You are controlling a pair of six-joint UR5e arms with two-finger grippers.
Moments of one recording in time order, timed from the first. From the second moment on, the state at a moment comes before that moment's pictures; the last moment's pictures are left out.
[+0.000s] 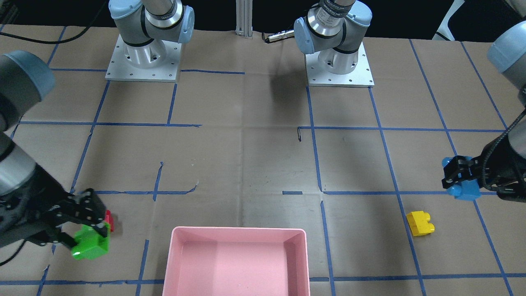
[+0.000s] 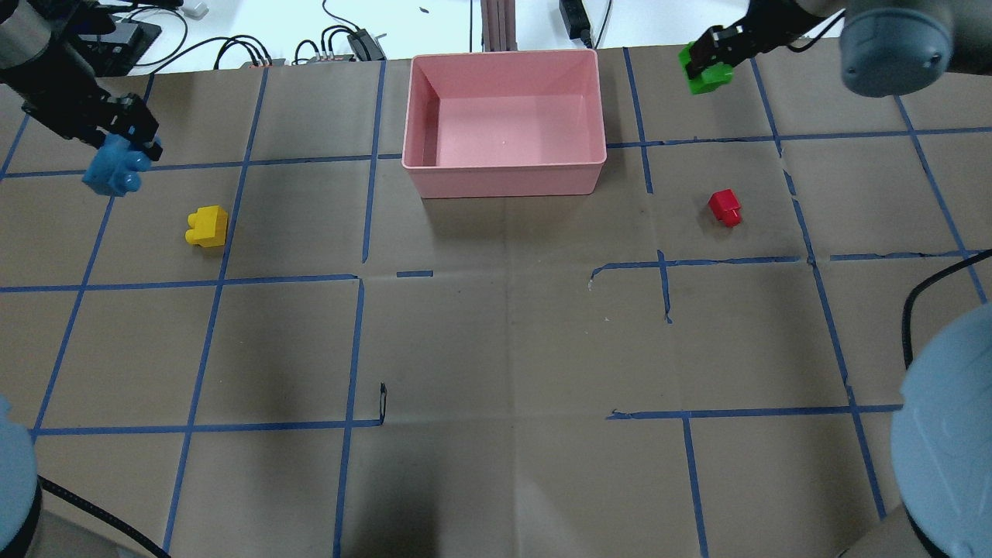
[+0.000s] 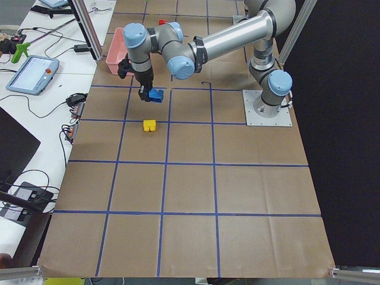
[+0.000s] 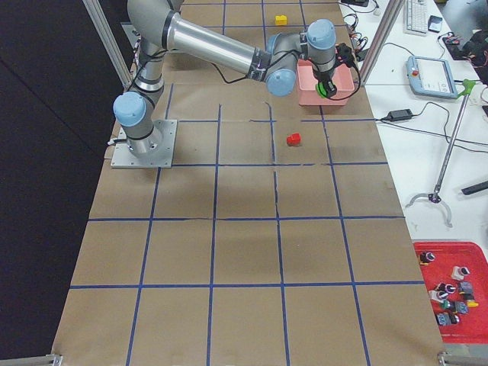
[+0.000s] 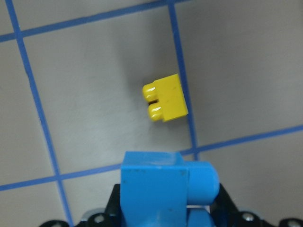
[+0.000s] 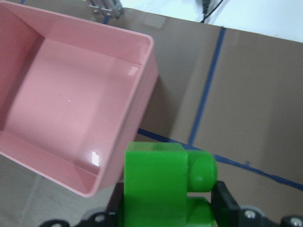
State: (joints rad) left arm -1.25 -1.91 -1.35 -1.44 1.54 0.39; right arm 1.45 -1.14 1.44 -2.15 -1.19 -0.39
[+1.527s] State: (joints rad) left arm -1.70 -2.29 -0.90 -1.43 1.48 -0.29; right arm 1.54 -1.06 1.41 -2.30 -1.13 -0.11
